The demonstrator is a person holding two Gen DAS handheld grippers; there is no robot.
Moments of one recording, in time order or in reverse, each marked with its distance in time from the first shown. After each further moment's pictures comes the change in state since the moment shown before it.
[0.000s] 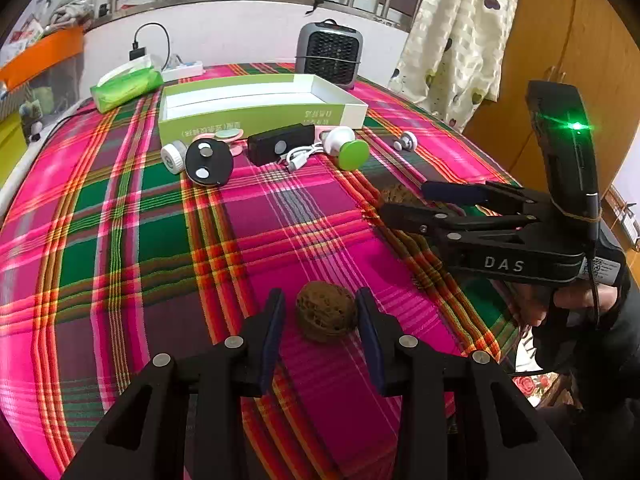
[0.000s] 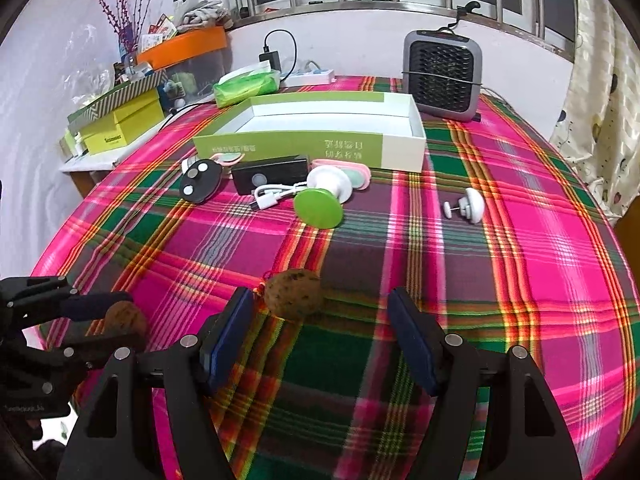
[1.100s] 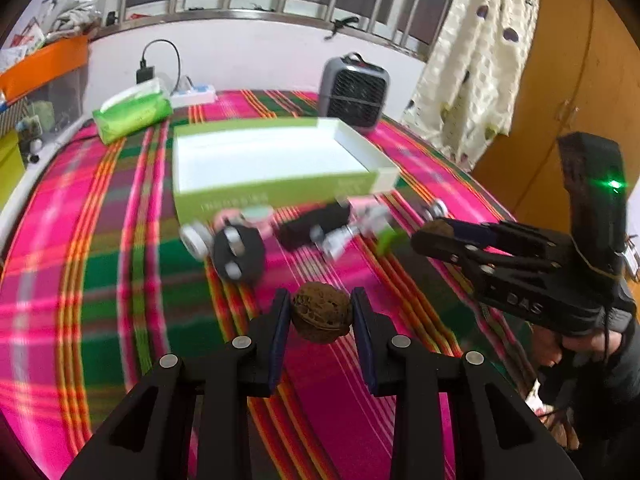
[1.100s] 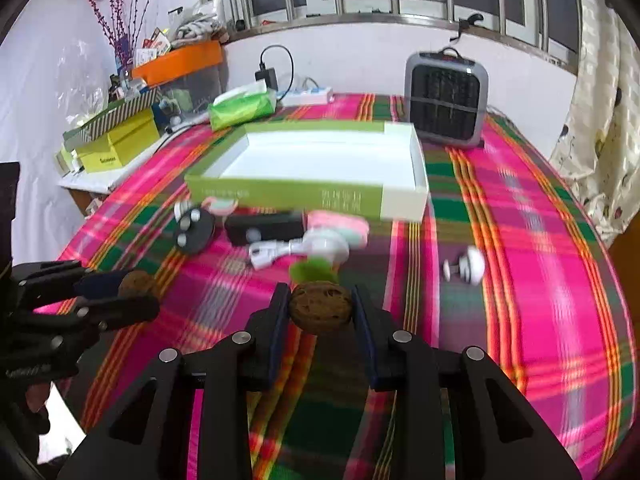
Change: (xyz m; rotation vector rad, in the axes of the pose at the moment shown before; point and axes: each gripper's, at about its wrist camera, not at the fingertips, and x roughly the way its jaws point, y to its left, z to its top) left arm 0.012 0.038 0.069 -0.050 -0.071 -0.001; right arm 0.001 -0.002 0.046 -0.001 -0.046 -0.002
